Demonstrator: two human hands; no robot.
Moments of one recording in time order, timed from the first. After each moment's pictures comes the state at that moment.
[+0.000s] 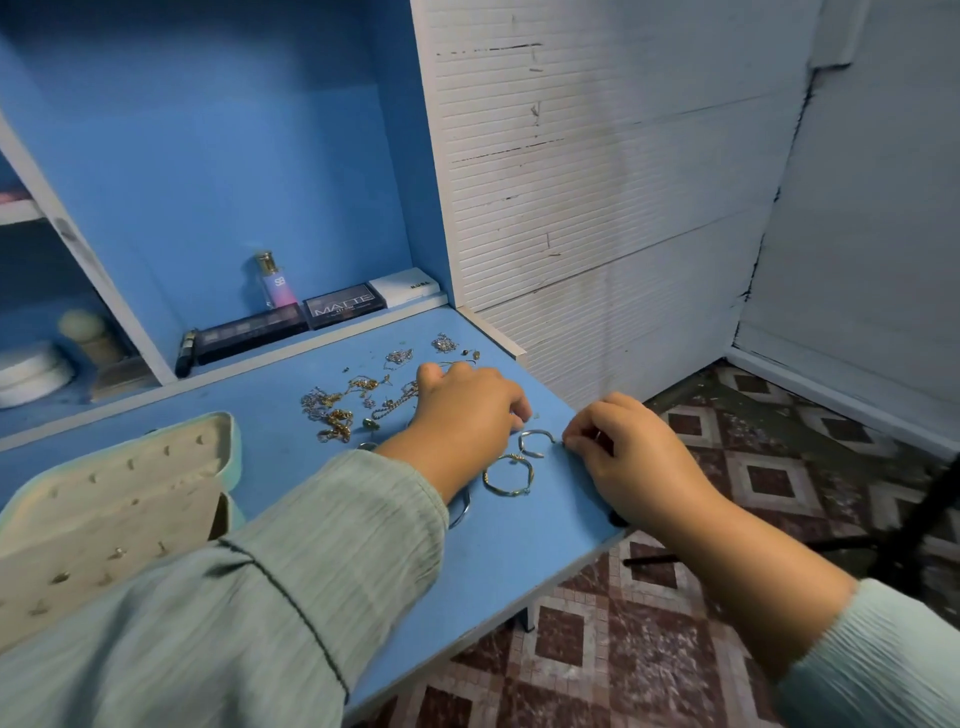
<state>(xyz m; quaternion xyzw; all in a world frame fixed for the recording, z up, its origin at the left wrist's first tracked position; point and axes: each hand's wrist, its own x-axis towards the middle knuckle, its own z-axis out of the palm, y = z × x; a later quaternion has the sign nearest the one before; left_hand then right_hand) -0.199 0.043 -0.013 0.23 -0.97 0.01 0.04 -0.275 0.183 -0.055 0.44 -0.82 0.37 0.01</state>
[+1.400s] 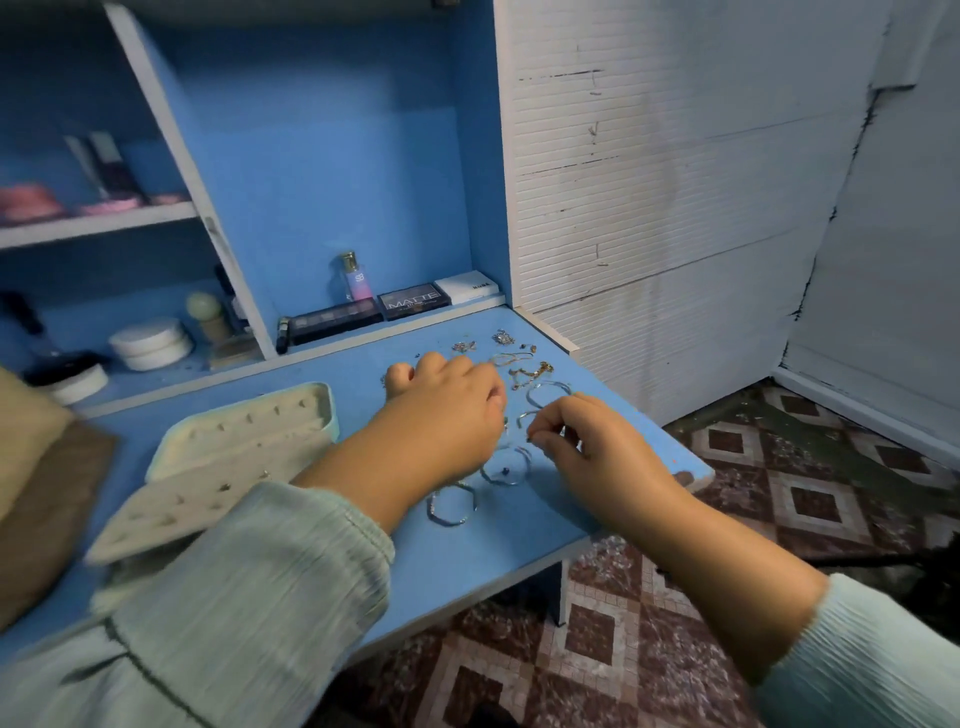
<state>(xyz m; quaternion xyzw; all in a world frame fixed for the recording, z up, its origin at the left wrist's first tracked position) -0.096 0.053 0.025 0.28 -0.96 0.03 0.07 -0.198 0.164 -0.031 0.53 -0.73 0.44 -0.03</state>
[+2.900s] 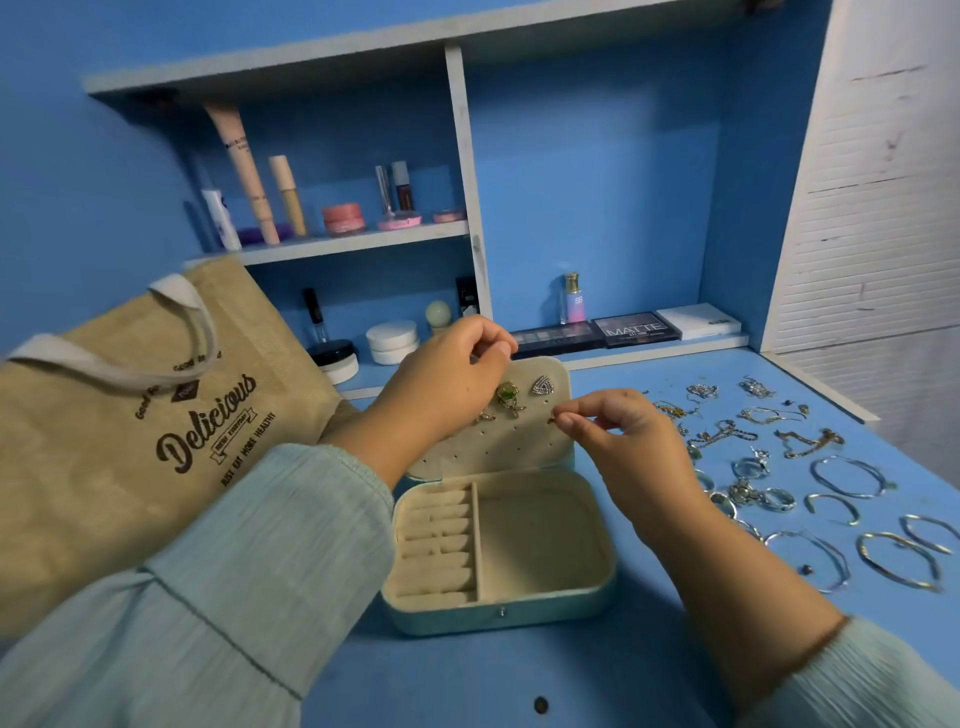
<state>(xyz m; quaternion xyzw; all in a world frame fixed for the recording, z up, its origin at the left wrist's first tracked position) 0.040 -0.071 0.066 0.40 -0.85 -0.19 0.29 -0.095 0.006 -0.010 0.47 -0.62 0.60 -0.18</state>
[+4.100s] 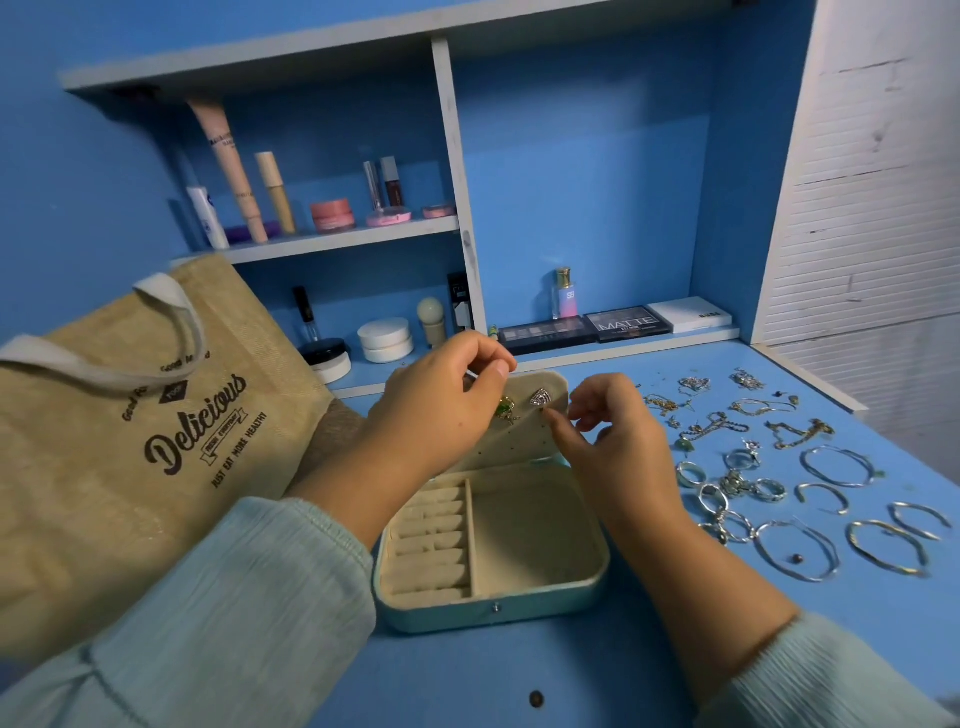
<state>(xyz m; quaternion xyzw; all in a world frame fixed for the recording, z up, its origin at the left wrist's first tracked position) 0.051 -0.045 0.058 0.37 -0.86 -0.17 0.30 -0.088 0.002 -0.025 0.48 -0.62 0.61 -0.06</state>
